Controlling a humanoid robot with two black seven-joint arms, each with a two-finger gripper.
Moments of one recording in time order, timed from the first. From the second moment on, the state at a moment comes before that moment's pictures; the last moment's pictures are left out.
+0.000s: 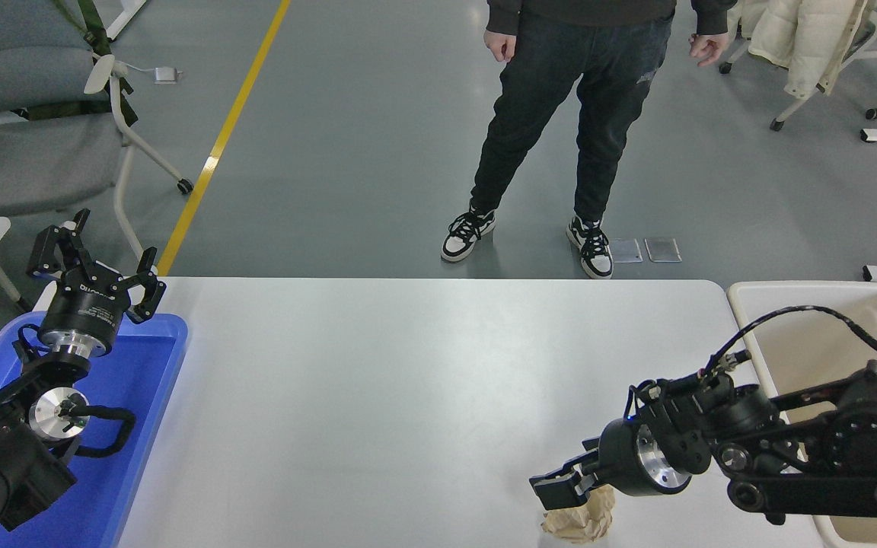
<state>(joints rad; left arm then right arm) -0.65 0.37 -0.67 -0.24 -0.07 -0.65 -0.64 1.19 -0.55 -0.43 1.64 -1.36 0.08 -0.20</state>
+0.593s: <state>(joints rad) -0.65 0.37 -0.67 -0.24 -0.07 -0.65 -0.64 1.11 -0.54 -0.48 1.57 -1.60 -0.02 -0.10</state>
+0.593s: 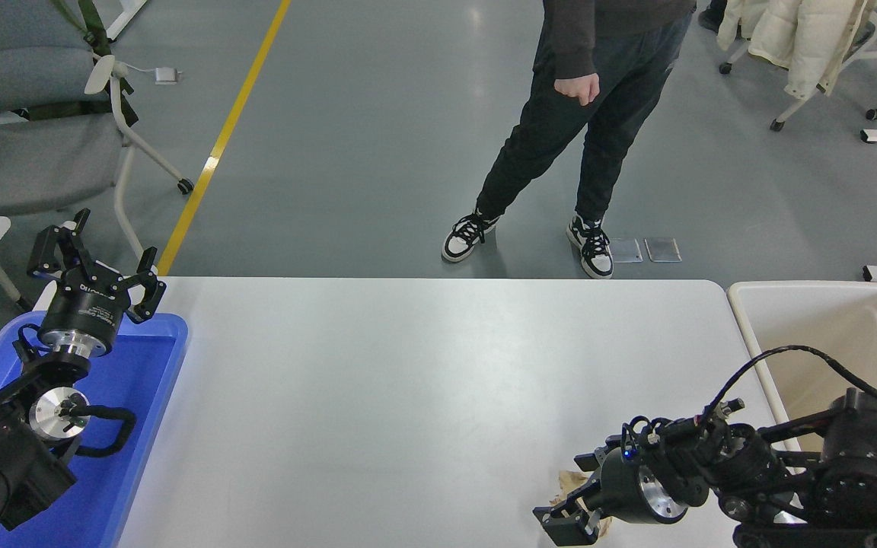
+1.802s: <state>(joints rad) -0.65 0.37 -0.67 -0.24 -0.07 -0.65 -0.64 1.01 -0.53 -0.50 1.45 -1.76 -0.19 0.00</state>
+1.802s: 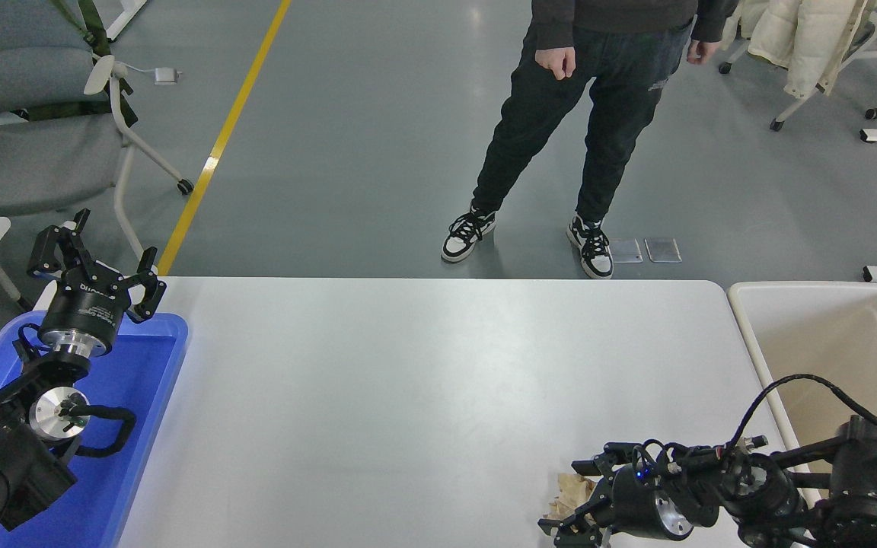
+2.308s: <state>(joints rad) -0.65 0.37 -0.67 -0.24 -0.07 -0.65 -0.64 0.91 -0.53 -0.51 1.32 -1.84 -0.34 0.08</state>
